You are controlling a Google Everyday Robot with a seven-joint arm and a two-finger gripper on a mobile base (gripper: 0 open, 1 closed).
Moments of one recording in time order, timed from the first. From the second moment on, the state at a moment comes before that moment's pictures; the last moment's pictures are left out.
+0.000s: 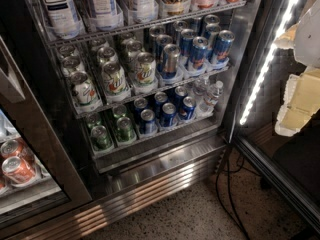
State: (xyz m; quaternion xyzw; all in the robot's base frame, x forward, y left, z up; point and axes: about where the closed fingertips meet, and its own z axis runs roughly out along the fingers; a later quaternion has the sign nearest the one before) arm 0.438 -0.217 0.976 -0.60 0.78 -0.03 0.16
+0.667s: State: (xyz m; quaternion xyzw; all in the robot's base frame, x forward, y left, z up) arm 0.438 -0.217 0.976 -0.60 0.78 -0.03 0.16
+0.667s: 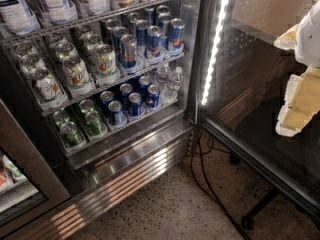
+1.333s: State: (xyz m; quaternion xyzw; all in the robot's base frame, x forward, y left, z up) arm 0.438 -0.217 0.976 -0.60 0.78 -0.03 0.16
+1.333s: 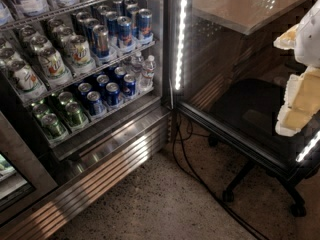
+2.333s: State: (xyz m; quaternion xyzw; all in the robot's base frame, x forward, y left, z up) arm 0.438 -0.217 0.976 -0.60 0.78 -0.03 0.16
